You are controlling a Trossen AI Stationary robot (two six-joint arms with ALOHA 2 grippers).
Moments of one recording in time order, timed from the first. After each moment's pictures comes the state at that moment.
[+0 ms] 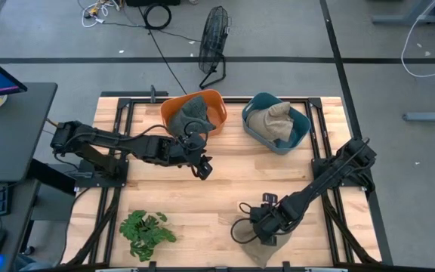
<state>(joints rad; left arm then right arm) -0.12 1.49 1.20 -0.52 -0.42 -0.66 0.65 1.80 1.13 -0.66 0.10 0.78</state>
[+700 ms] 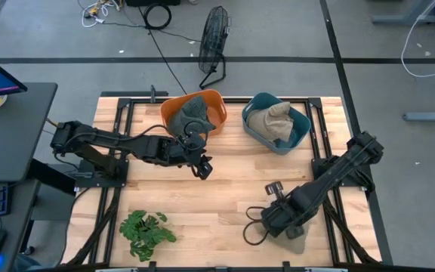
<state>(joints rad) -0.12 1.49 1.20 -0.52 -0.42 -0.67 0.65 1.69 1.45 -1.28 0.06 0.28</state>
